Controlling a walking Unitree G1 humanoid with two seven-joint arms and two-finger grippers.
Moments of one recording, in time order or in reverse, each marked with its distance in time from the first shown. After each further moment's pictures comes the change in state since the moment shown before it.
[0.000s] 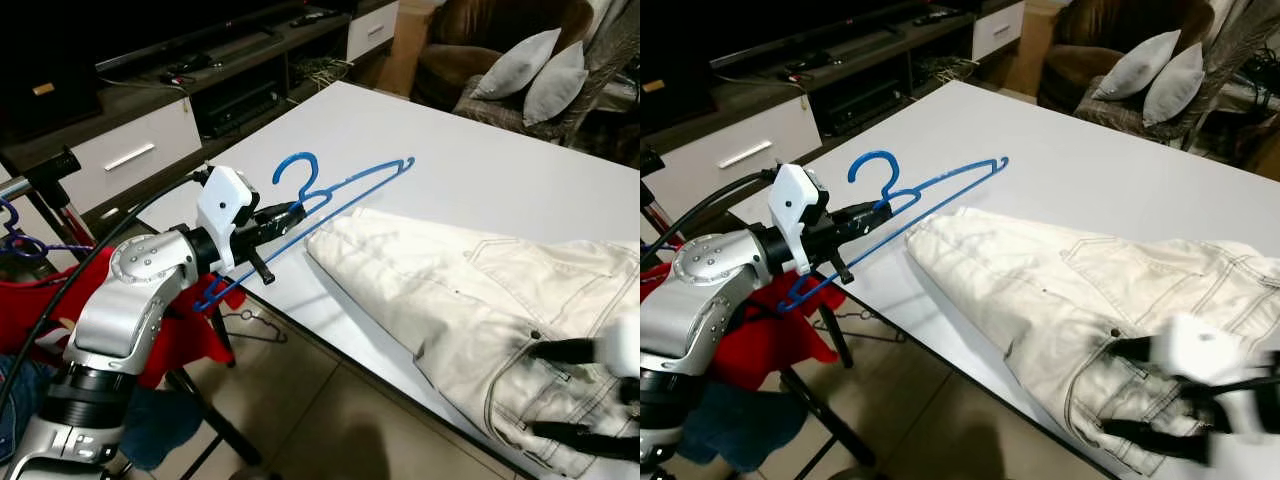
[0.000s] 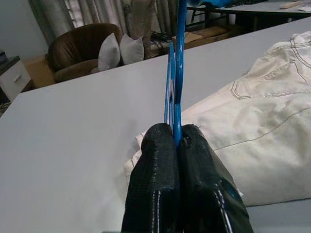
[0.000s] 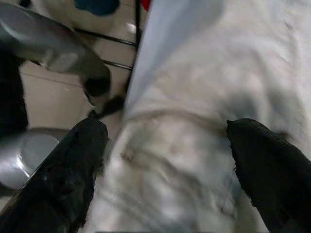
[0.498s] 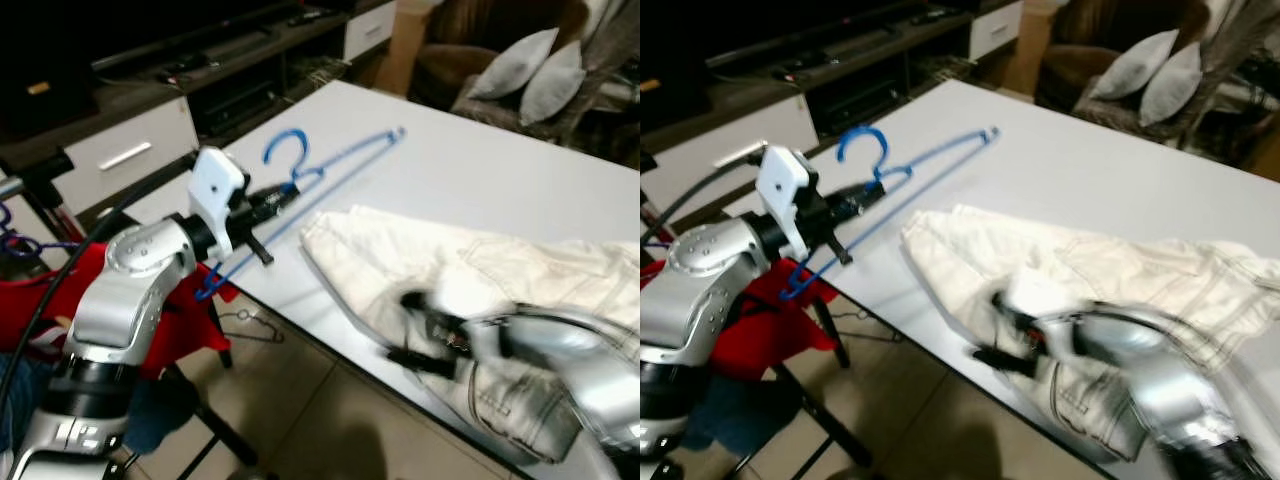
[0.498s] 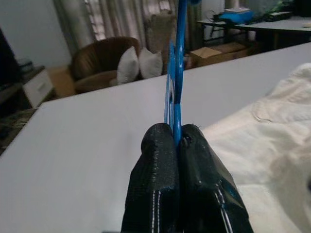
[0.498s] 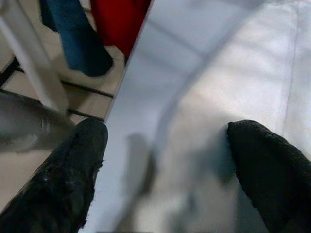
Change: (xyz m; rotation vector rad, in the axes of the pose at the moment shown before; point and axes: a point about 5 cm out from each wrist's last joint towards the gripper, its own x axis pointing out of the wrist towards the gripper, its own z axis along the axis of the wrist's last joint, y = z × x) left arm 0.002 0.011 0.011 -0.001 -0.054 0.106; right arm 0.144 -0.031 0.048 -0.037 -0.213 0.018
